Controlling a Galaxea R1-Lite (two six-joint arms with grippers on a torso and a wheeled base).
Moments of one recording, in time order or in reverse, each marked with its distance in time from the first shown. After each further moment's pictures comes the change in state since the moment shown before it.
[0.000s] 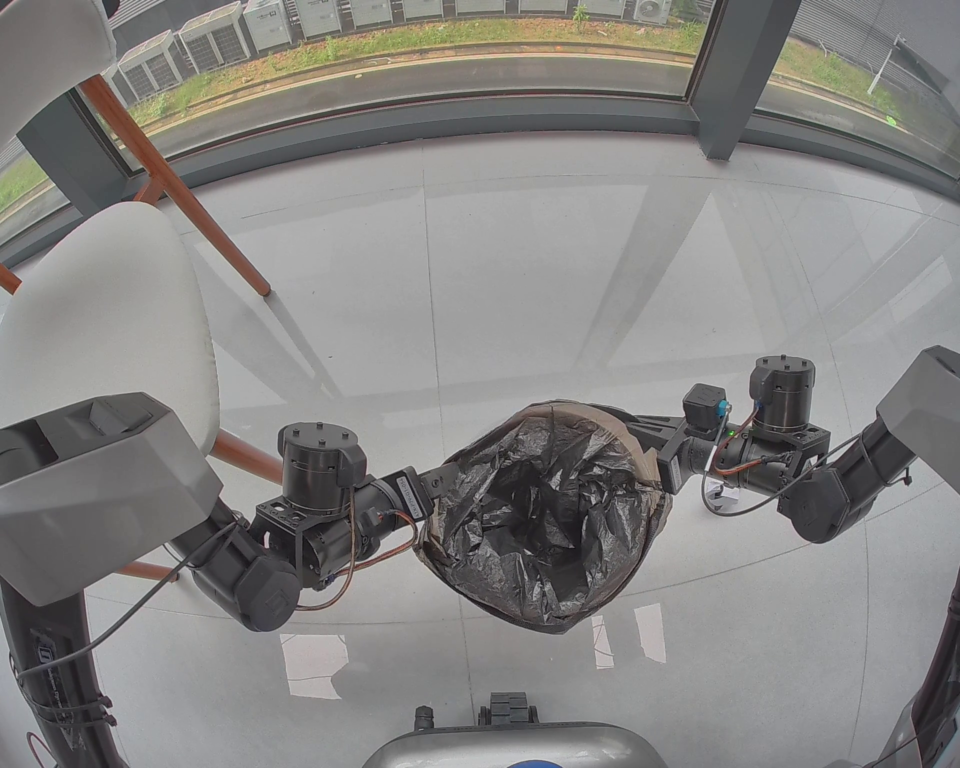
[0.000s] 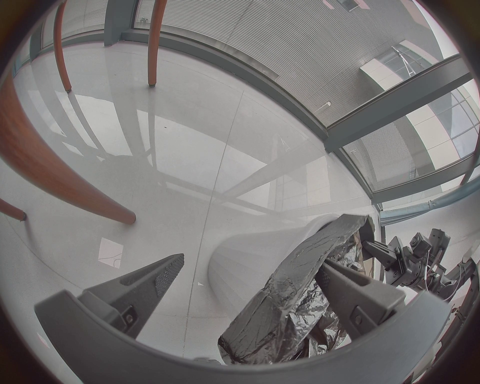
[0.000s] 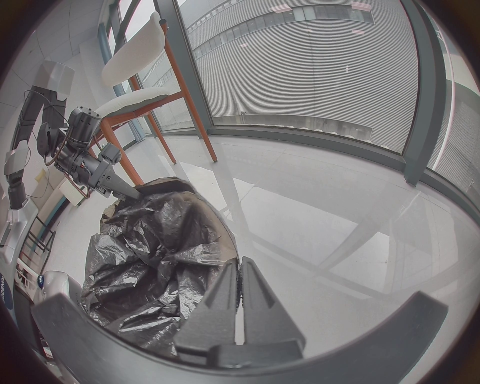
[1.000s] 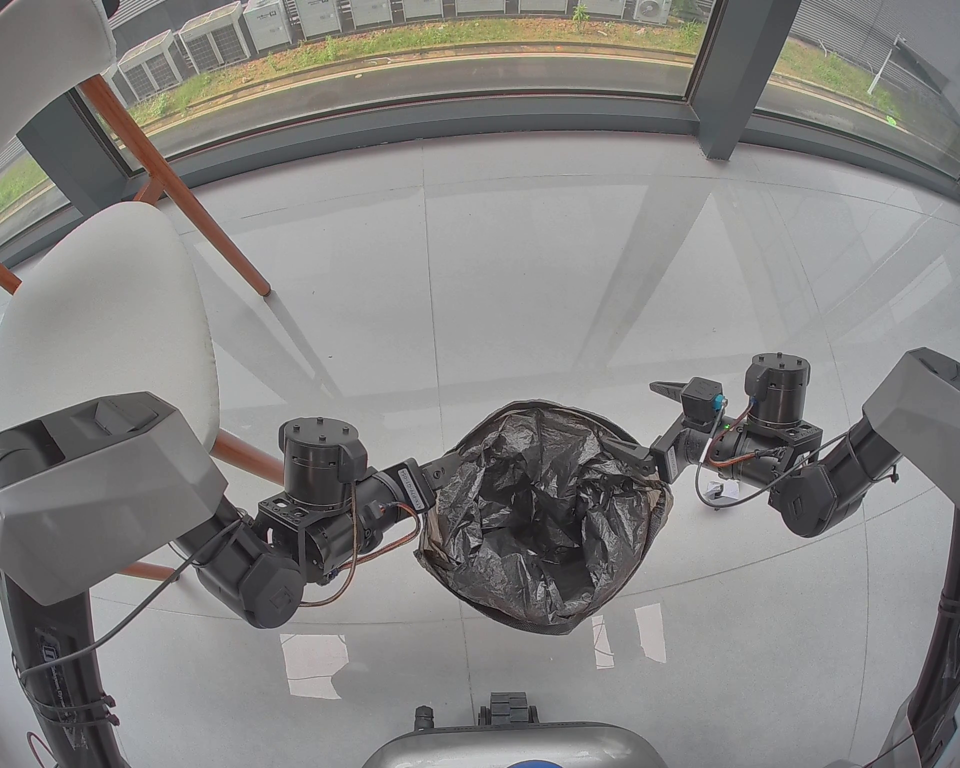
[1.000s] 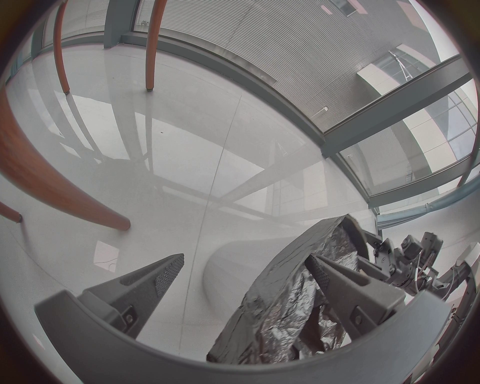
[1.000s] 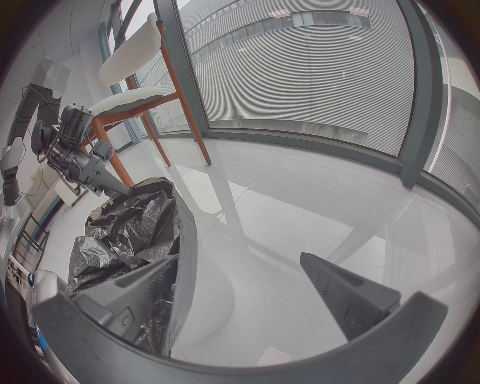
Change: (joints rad) left arm 0.003 0.015 -0.024 -0.029 0.004 0.001; right arm -0.019 0.058 -0.057 -0.042 0.002 0.003
